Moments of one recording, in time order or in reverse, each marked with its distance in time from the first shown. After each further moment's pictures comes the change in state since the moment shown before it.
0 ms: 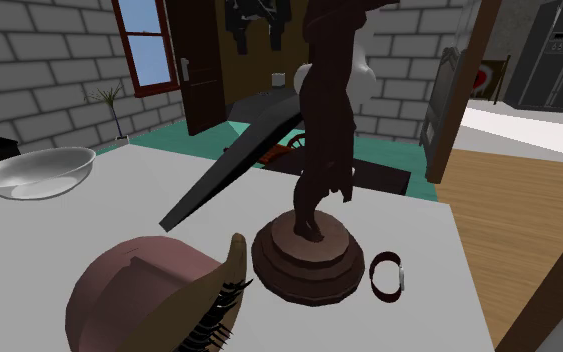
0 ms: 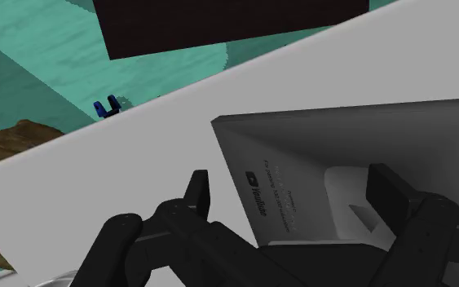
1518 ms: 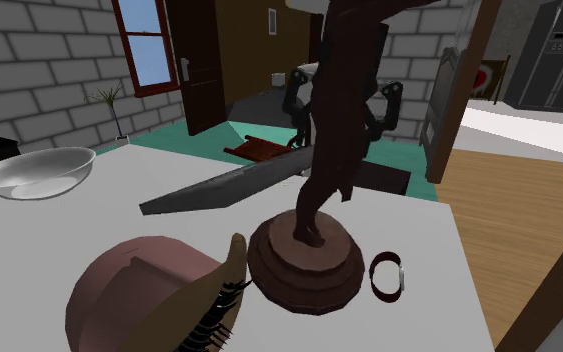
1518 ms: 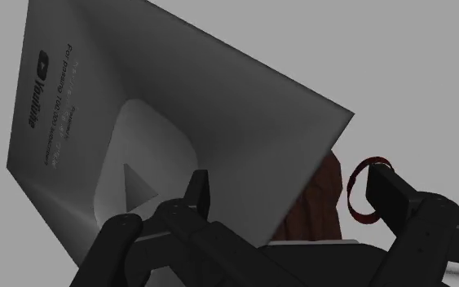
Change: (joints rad) arm 0.196 0.467 0.366 0.053 -0.067 0.441 0.097
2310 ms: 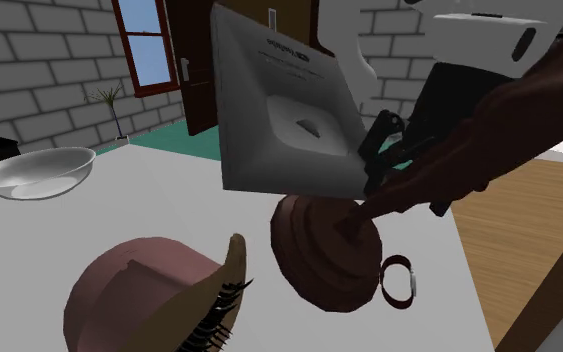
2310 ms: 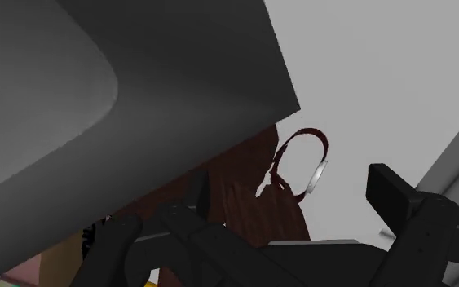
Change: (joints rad) arm 0.088 0.274 0.160 0.165 -0.280 0.065 0.179
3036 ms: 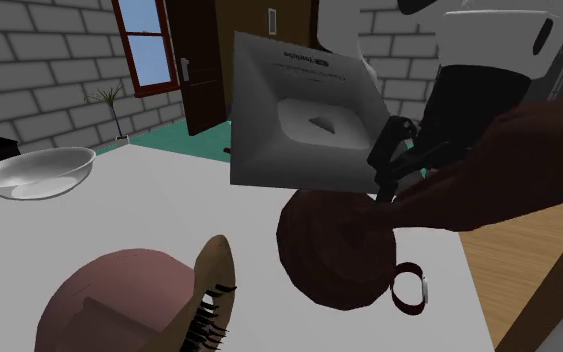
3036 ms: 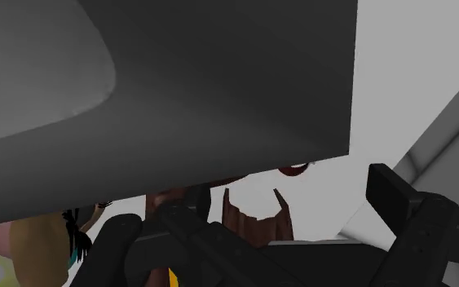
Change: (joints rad) arm -0.003 0.010 0.000 -0.021 -0.047 0.144 0.028
